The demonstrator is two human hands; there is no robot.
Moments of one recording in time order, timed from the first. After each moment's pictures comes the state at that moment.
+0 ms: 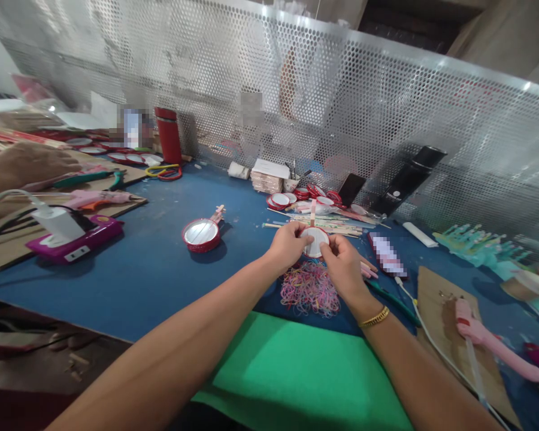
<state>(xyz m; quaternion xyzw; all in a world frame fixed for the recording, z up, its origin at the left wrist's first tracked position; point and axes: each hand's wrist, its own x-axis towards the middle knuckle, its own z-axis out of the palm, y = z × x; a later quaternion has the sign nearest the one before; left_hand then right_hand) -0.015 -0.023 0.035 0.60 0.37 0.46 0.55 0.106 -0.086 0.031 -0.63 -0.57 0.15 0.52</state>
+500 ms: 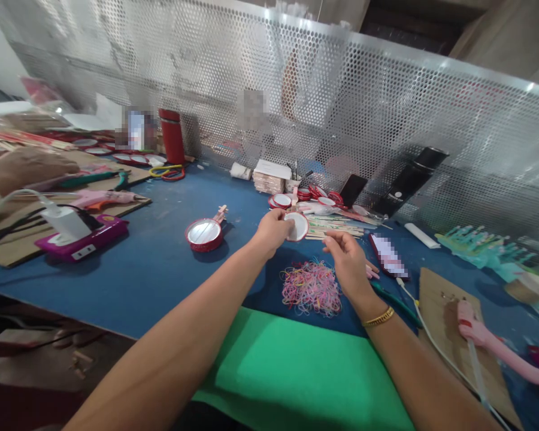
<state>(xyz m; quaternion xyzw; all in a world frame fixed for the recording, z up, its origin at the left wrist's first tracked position) -0.040 0.001 0.052 0.55 0.47 0.47 0.50 0.110 -0.084 0.031 -0.59 -0.52 0.20 0.59</state>
